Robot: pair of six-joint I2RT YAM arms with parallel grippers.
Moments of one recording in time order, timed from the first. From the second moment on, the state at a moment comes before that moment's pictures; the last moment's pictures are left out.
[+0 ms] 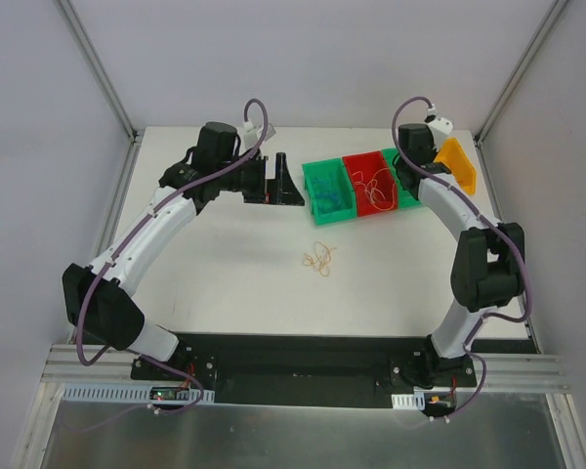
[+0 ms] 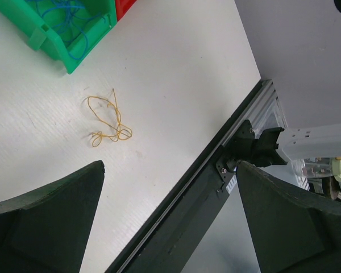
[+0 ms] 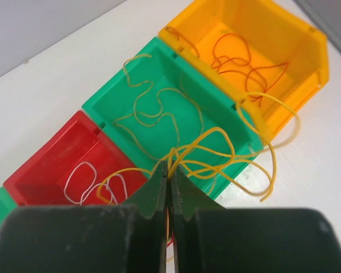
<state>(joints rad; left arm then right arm) -0.44 1.46 1.42 -0.58 0.64 -0.46 0.25 1.76 1.38 -0.22 0.59 0.50</state>
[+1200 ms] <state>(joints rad) -0.45 1.48 1.41 -0.57 0.66 -0.47 0.12 2.12 1.69 -0.44 0.26 0.33</state>
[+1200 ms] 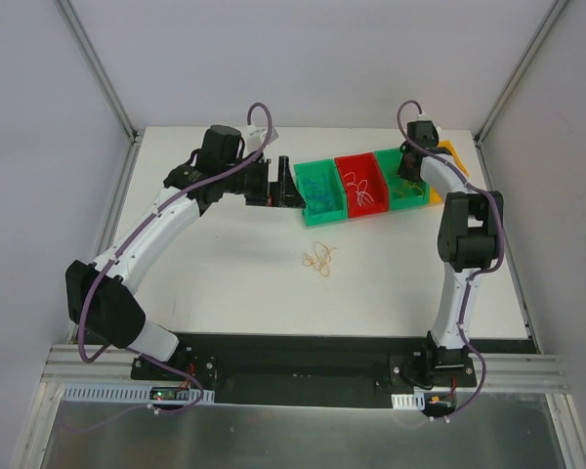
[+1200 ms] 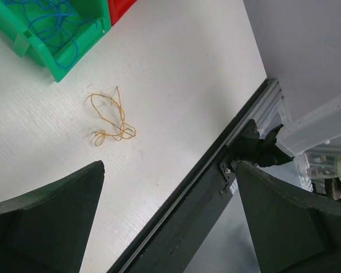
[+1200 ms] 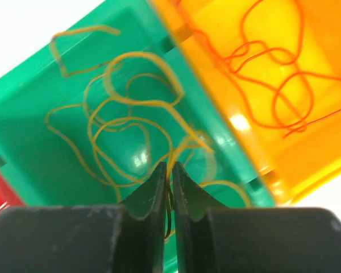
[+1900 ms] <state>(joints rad) -0.70 1.57 1.11 -0.49 0.17 -0.53 0.25 1.67 1.36 -0.58 0.21 0.25</state>
